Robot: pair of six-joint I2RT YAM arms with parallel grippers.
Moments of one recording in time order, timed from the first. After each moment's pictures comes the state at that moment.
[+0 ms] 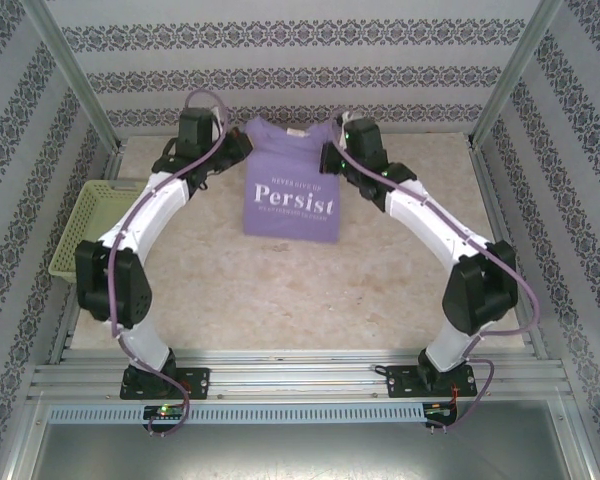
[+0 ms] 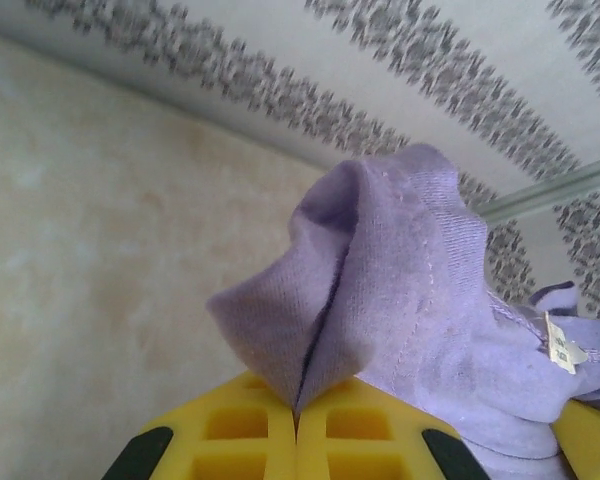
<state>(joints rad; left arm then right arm) -0.20 1.76 1.60 -0.31 0.30 -0.67 0.43 1.72 1.55 -0.29 0.01 0.39</state>
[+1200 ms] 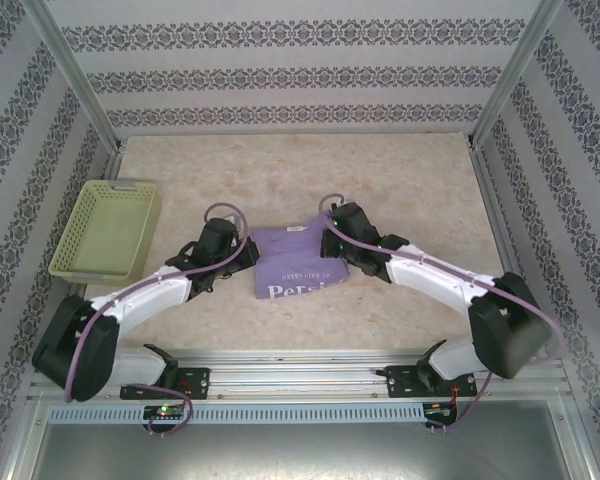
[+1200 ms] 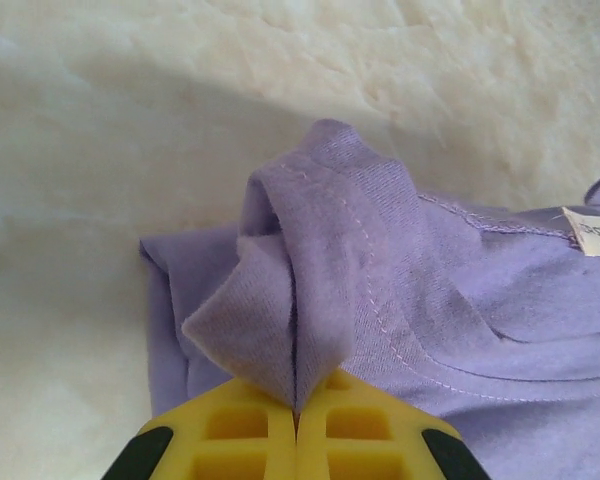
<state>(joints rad) -0.48 1.33 0.66 -0.06 0.08 -0.77 0.63 1.45 0.89 -0.23 0.10 0.56</state>
